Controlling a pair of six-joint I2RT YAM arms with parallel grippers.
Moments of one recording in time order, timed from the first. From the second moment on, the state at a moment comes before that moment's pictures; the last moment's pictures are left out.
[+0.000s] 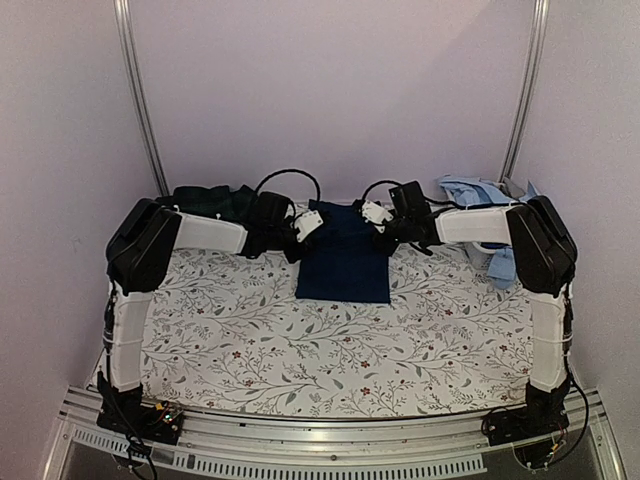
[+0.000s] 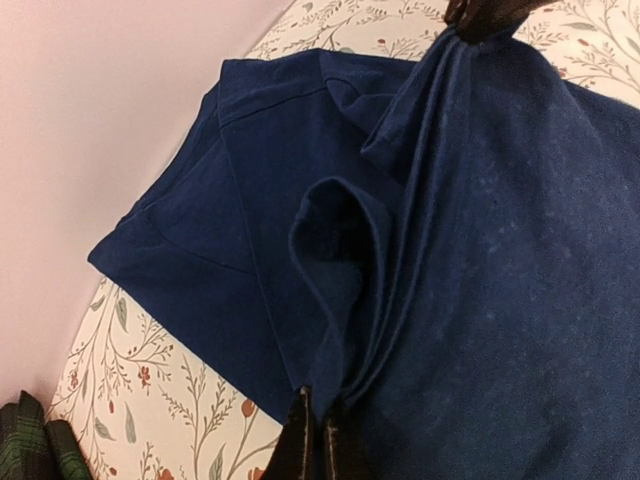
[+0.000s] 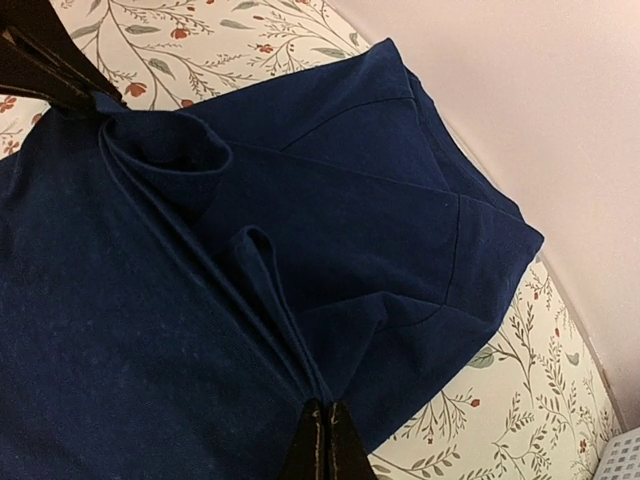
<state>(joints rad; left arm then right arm) -0.57 2.23 1.51 0.12 0.14 0.61 0.53 2.12 1.50 -0.05 -0.04 -0.51</state>
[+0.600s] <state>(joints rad) -0.53 2.29 1.57 0.16 0.16 0.54 0.49 2.15 1.54 -0.06 -0.06 -0.48</state>
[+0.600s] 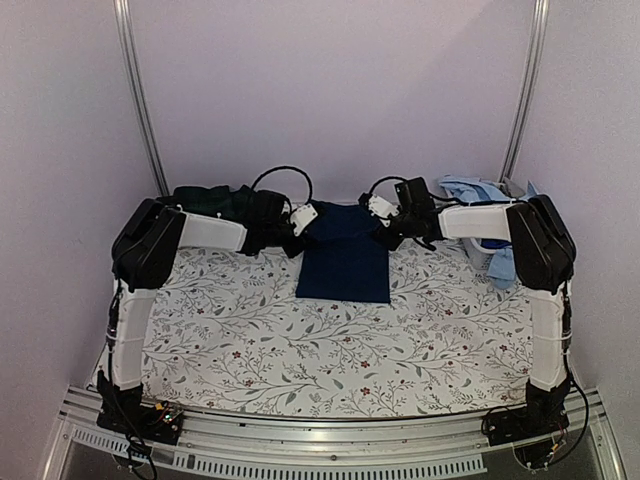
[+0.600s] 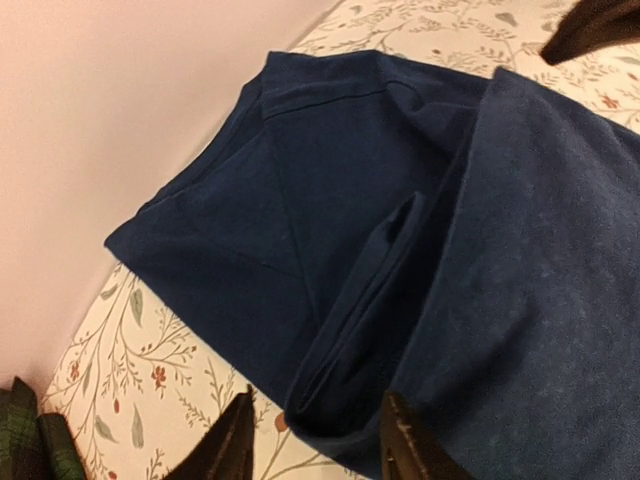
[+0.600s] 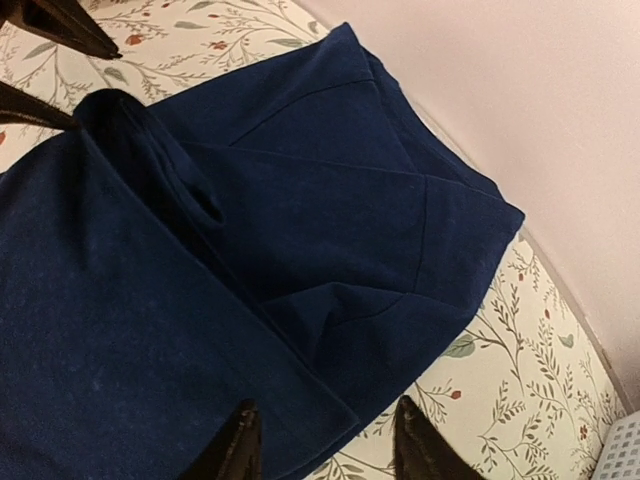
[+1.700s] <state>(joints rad) -0.48 1.75 1.05 -0.15 0.41 -0.41 0.47 1.82 1.15 -0.38 -0.50 0.36</state>
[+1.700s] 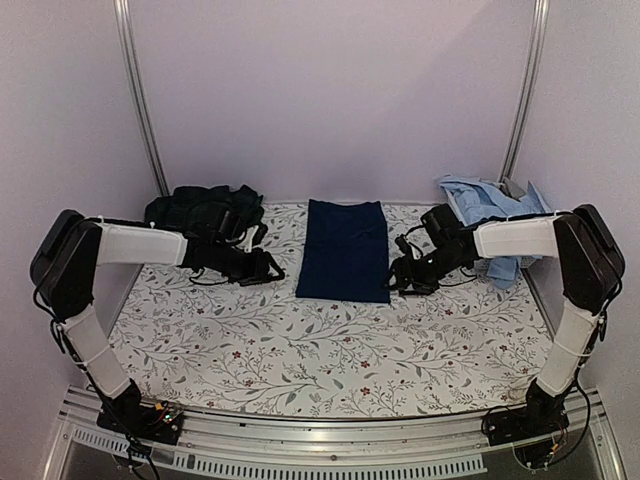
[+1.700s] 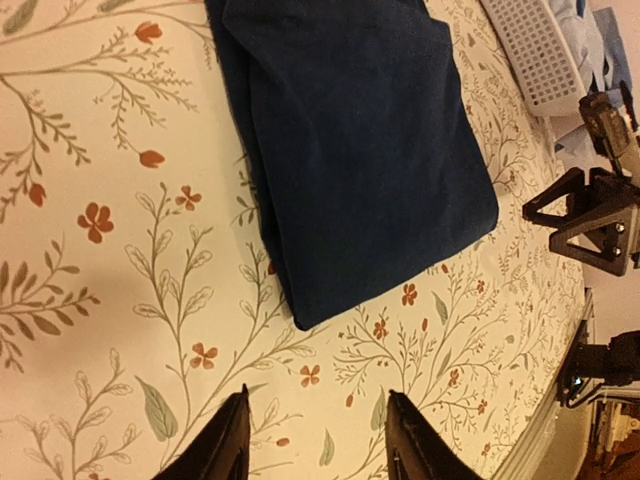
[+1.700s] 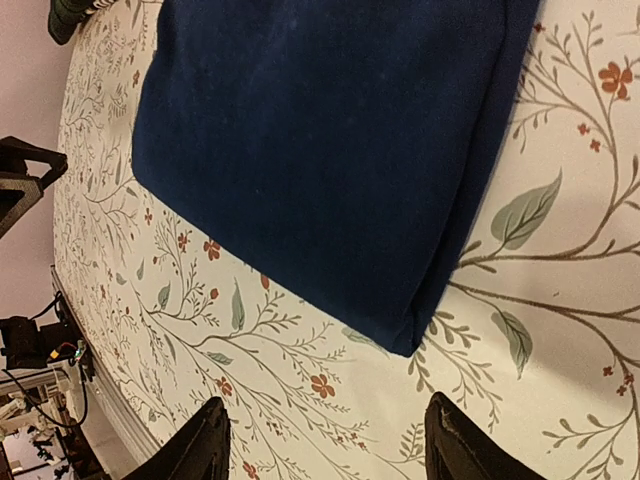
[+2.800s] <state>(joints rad) -0.48 2.04 1.07 0.08 0.63 -0.69 0.42 1.99 1.08 -0.12 -0.69 0.62</state>
